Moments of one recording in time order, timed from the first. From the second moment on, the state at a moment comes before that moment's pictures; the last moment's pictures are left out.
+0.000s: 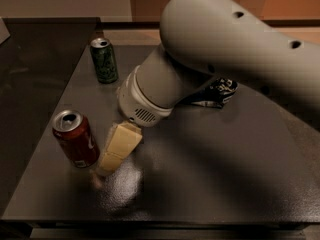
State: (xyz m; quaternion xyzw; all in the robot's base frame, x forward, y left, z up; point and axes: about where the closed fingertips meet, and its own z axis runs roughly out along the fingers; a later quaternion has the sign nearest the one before) arm 0.416 0.095 0.894 -0.66 0.68 0.20 0.27
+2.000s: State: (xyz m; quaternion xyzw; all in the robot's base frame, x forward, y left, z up) arm 0.413 0.168 0.909 -0.65 0.63 0.30 0.31
